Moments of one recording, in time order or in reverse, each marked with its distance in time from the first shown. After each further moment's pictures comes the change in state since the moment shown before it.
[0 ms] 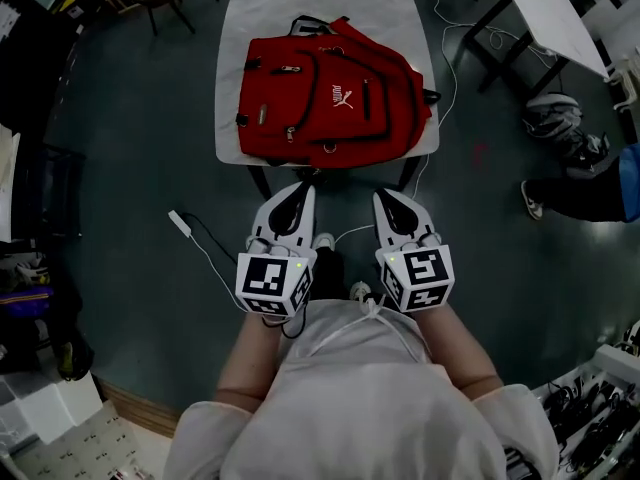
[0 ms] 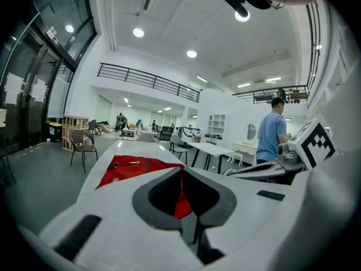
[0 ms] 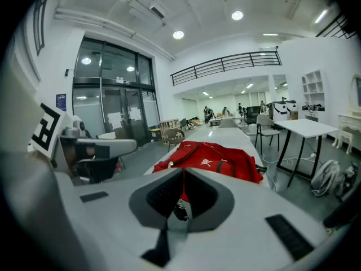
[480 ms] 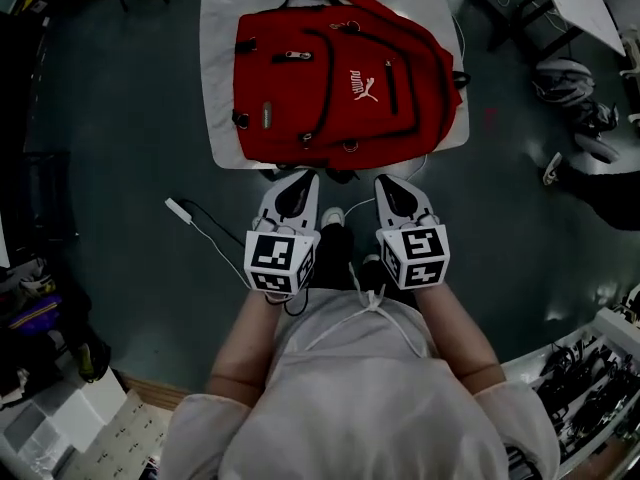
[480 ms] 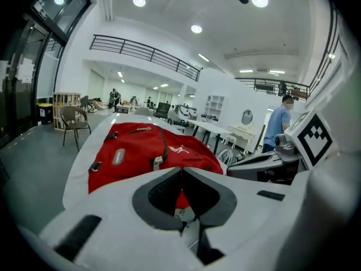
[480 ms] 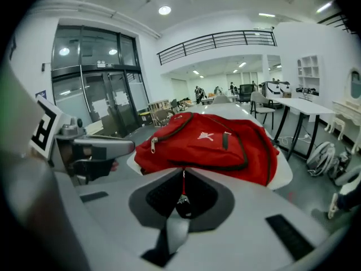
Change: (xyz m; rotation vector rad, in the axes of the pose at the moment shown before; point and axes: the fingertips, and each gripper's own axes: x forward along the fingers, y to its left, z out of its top) left arm 0.071 0.085 -0.087 -0.055 0.246 -0.097; right arm 0.110 -0.008 -0.061 0.086 0.221 -0.081
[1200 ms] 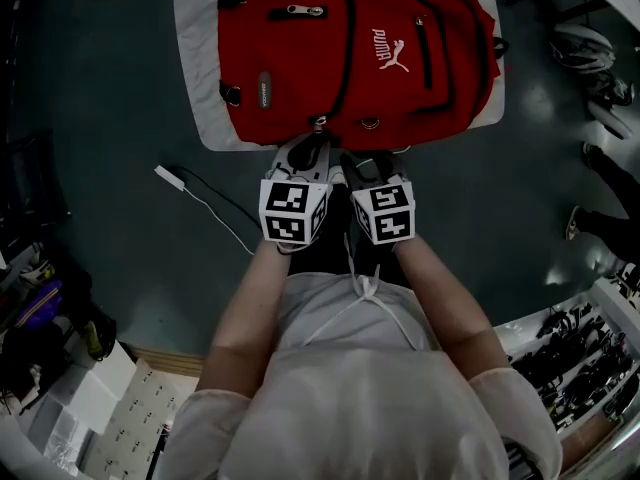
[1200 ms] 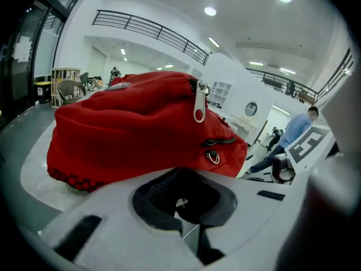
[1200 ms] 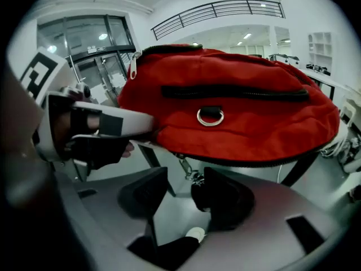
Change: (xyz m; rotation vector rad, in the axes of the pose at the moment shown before) left arm 0.086 0.053 -0.094 -0.094 0.169 -0.033; right arm 0.129 0.030 -0.112 0.040 0.244 0.066
